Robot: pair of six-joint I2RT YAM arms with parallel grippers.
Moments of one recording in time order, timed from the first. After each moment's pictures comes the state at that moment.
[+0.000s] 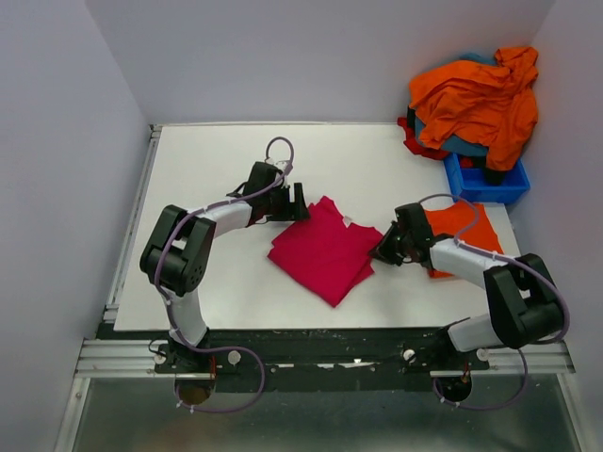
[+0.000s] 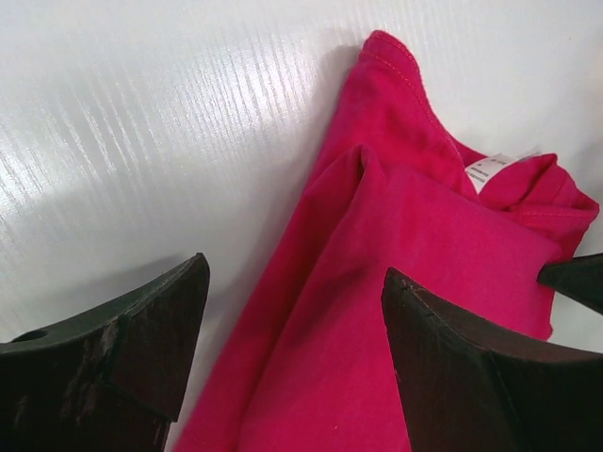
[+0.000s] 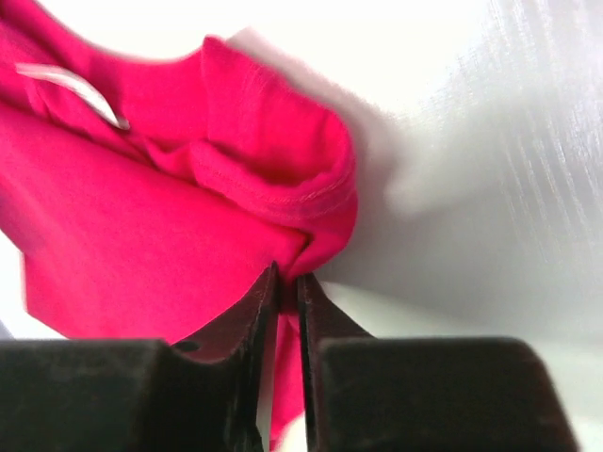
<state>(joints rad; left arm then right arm) -0.41 1.84 1.09 -0.01 0.34 -0.41 0.36 1.41 0.58 -0.10 -0.10 0.94</state>
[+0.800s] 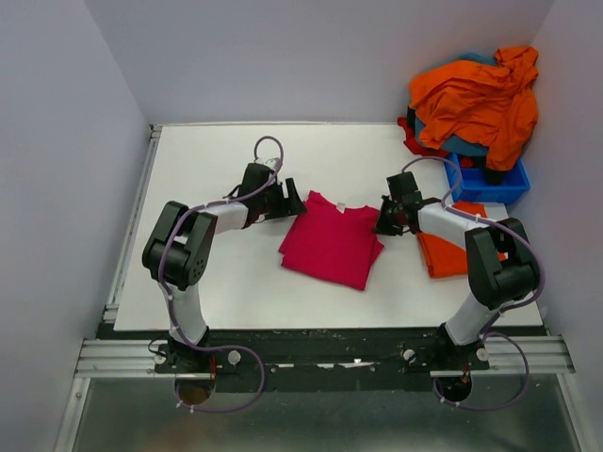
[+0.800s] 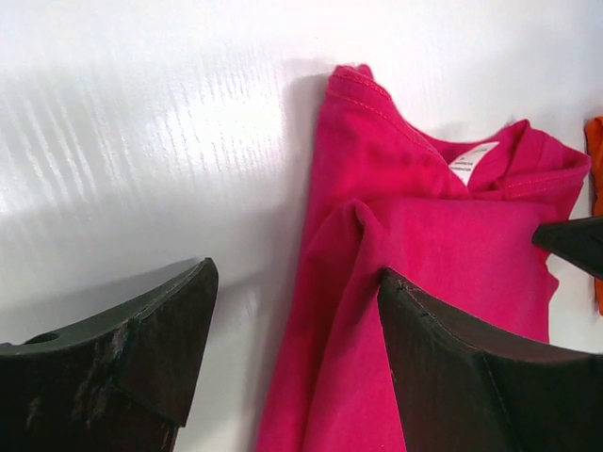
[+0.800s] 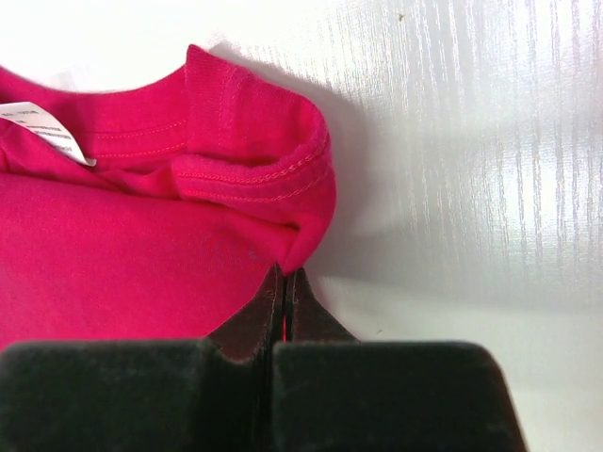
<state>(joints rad) -0.37 1.88 1.04 0.16 0.34 -0.53 0.30 1.69 0.95 -0.26 -0.02 0.58</state>
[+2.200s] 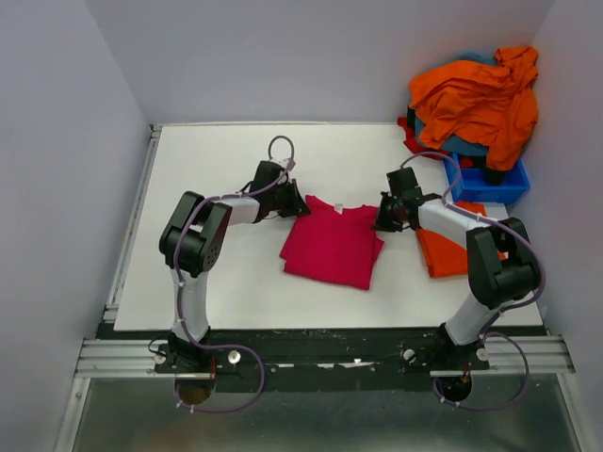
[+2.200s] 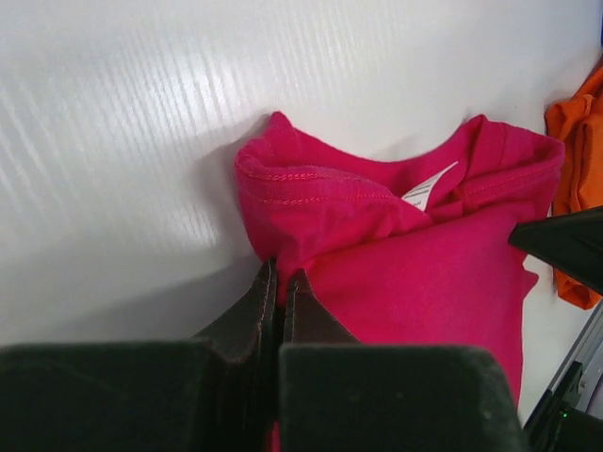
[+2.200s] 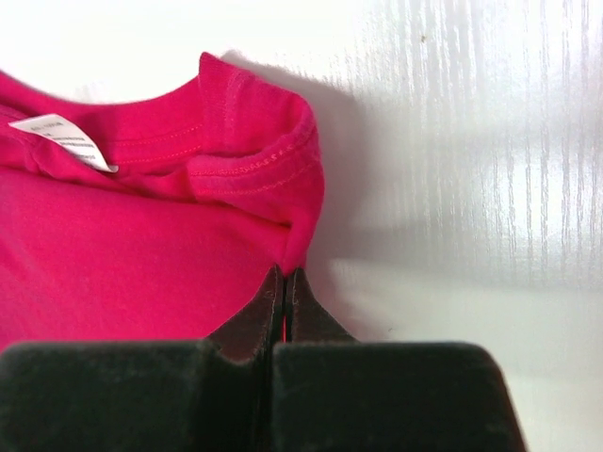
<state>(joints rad) -0.40 2.06 1.20 0.17 0.45 -0.57 0.30 1.69 0.99 -0.29 -0.03 0.57</state>
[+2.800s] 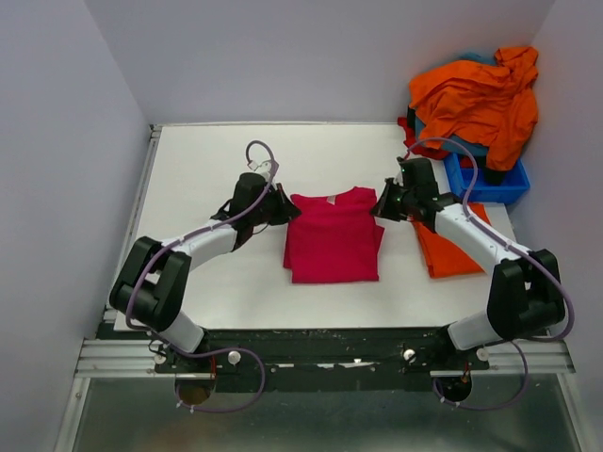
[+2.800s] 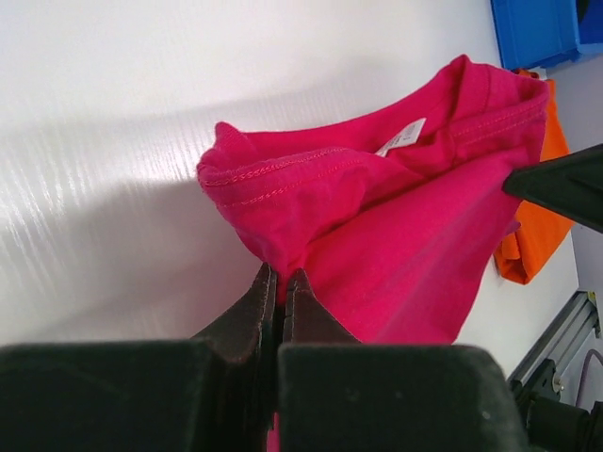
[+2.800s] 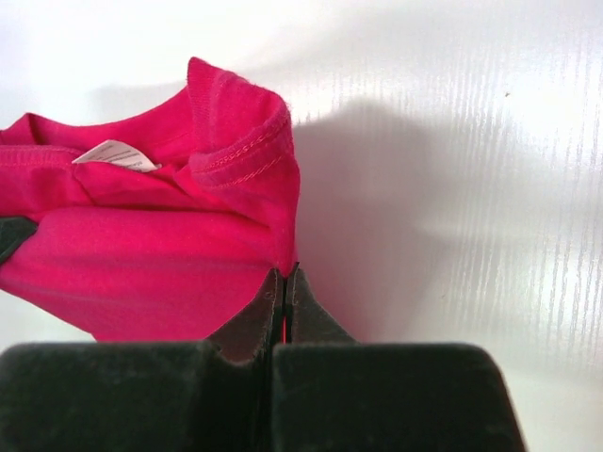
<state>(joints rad) -0.43 1.59 0.85 0.24 0.31 -0.62 0.30 1.48 1.00 -0.31 -0.14 0.49</state>
